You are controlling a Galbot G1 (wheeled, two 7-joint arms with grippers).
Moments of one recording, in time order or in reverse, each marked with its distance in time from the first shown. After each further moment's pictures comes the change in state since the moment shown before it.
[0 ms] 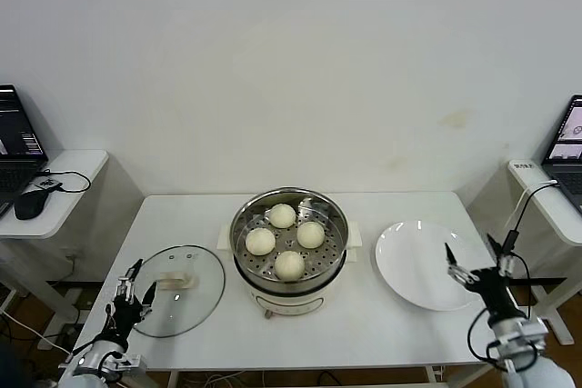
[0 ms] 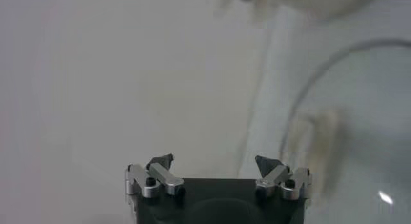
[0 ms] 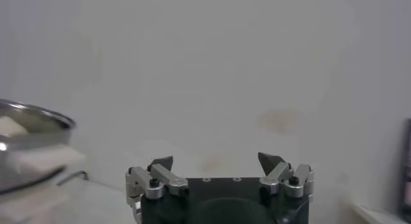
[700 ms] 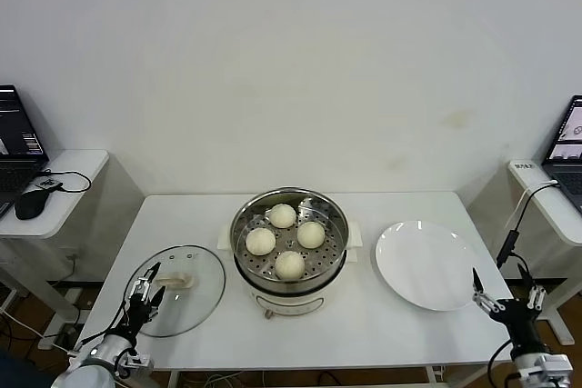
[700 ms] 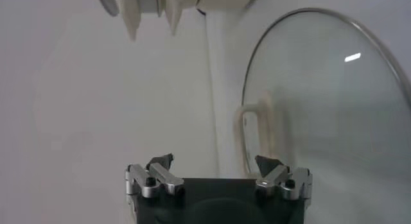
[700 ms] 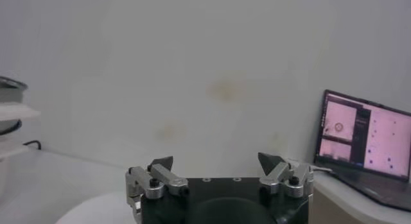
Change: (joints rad) left arm -0.076 0.016 0.059 0.070 0.109 -0.030 0.032; right arm -0.096 0.071 0.088 0.005 -0.021 0.032 0.003
